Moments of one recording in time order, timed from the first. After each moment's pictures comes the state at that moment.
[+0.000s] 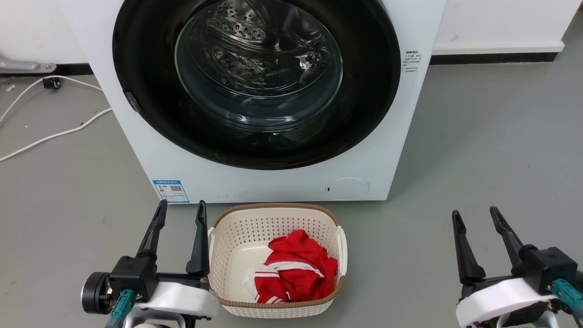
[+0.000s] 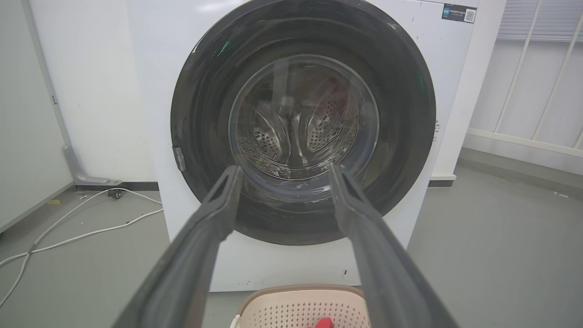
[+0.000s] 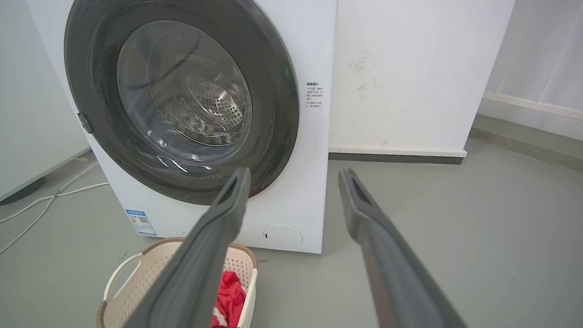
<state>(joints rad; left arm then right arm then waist) -0.02 0.05 -0.05 0.04 -0.11 -0.05 -0.26 0.04 -0.05 -0.02 -0.03 0.07 0.13 -0.10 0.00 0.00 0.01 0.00</state>
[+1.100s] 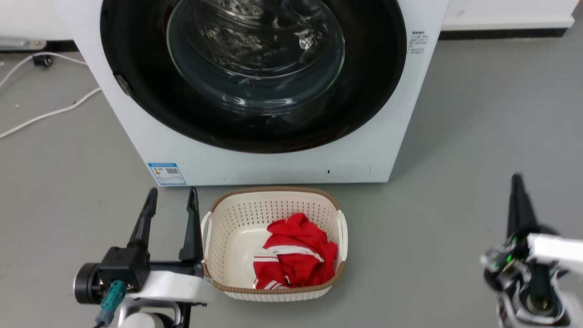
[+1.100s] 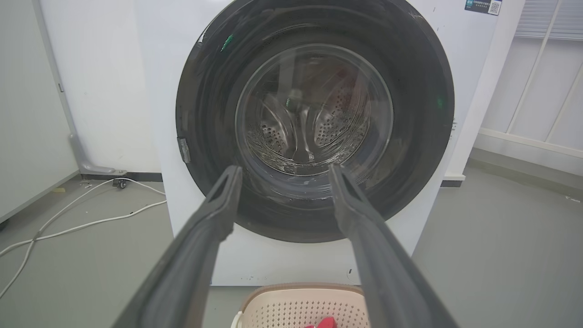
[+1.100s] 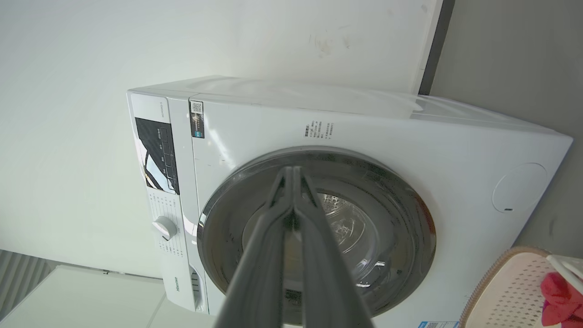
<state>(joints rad) -0.05 0.05 -0.03 0.03 -0.13 -0.04 -0.26 -0.14 -0.06 -0.04 0.18 1.52 0.13 -0.20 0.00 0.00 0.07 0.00</state>
